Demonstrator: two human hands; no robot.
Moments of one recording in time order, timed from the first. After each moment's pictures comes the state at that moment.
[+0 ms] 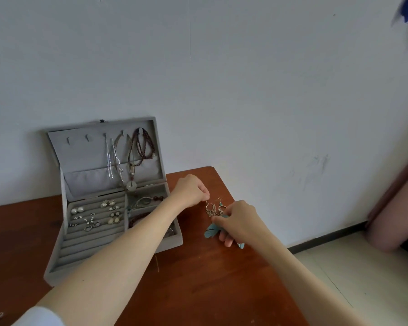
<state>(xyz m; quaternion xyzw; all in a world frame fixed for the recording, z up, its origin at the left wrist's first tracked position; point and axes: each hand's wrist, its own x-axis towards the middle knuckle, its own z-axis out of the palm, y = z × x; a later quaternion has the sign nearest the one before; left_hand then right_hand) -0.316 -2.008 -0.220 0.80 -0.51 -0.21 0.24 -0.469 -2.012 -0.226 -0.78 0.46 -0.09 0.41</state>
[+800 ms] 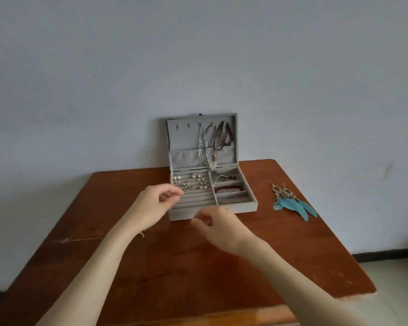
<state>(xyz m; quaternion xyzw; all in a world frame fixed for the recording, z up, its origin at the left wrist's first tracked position) -0.241 -1.736 -0.189 0.80 -0.47 -0.12 0.36 -0.395 -1.836 -0.208 -0.91 0.20 -0.12 0.34</state>
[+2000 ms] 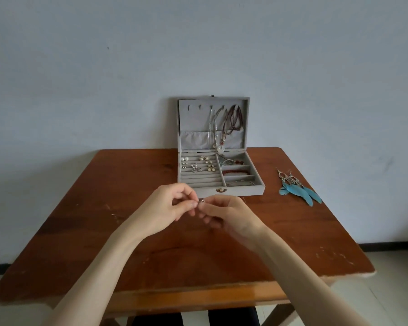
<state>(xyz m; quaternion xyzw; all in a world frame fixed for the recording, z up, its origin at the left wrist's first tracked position) -0.280 -1.696 -0.194 0.75 -0.50 -0.19 0.40 -0.402 -1.820 -0.222 -0.67 0.18 -0.11 0.71</state>
